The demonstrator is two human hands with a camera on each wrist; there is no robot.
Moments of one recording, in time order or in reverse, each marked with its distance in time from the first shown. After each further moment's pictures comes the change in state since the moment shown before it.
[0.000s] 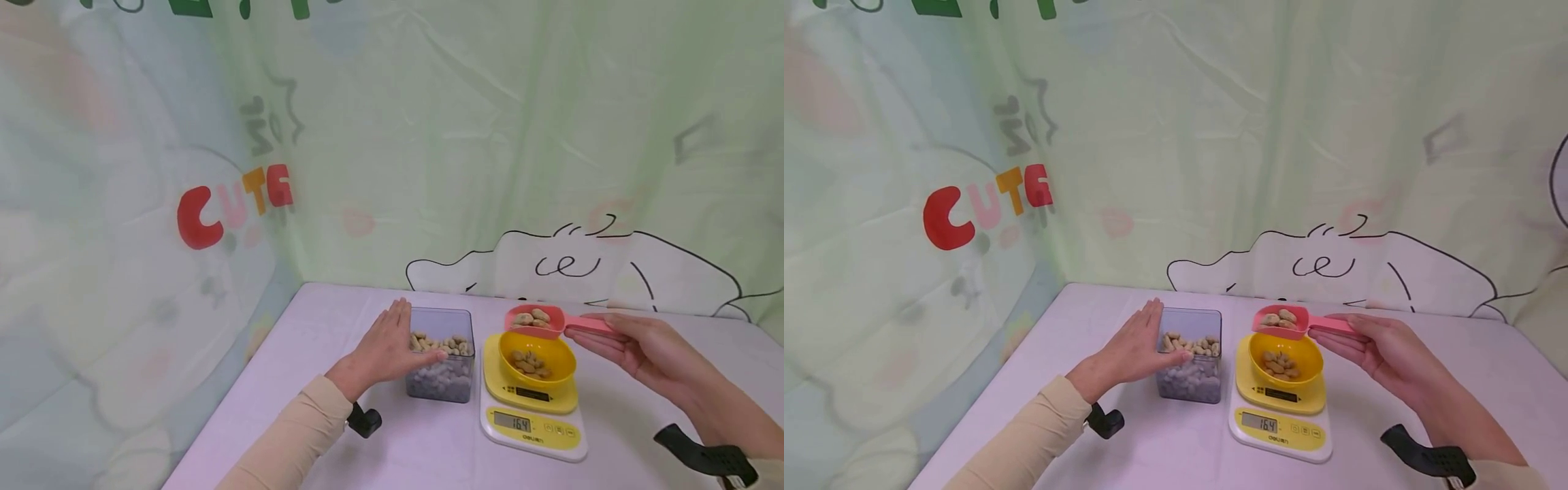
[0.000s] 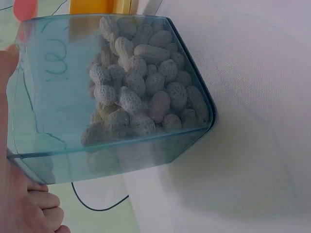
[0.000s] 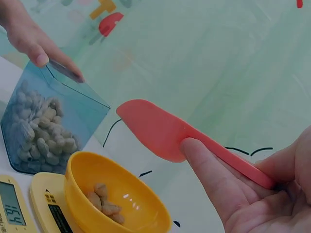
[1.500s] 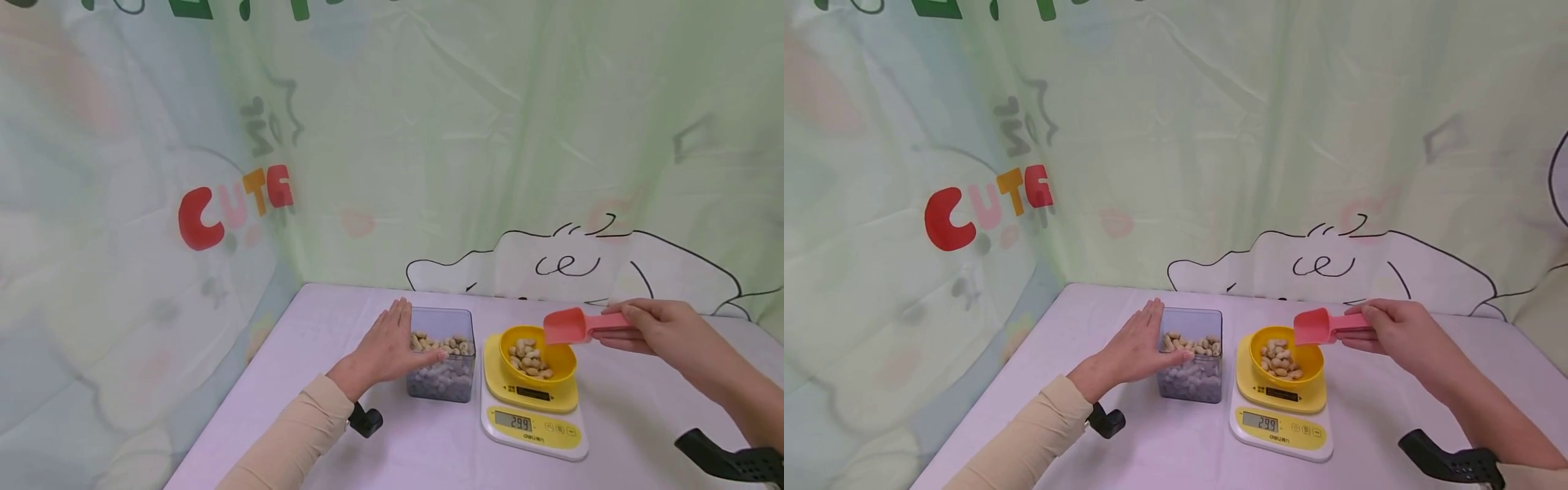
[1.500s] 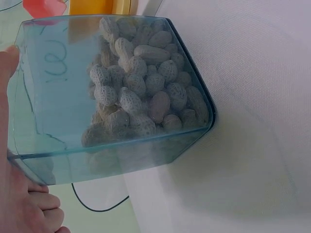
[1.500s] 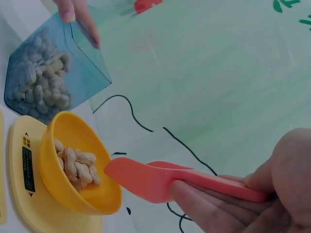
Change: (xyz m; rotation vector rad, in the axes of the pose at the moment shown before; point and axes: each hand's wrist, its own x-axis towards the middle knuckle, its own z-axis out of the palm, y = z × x) left_hand 0.001 -0.001 0.002 0.014 0.002 -0.007; right_hand -0.014 -0.025 0.023 -1.085 0.259 -0.036
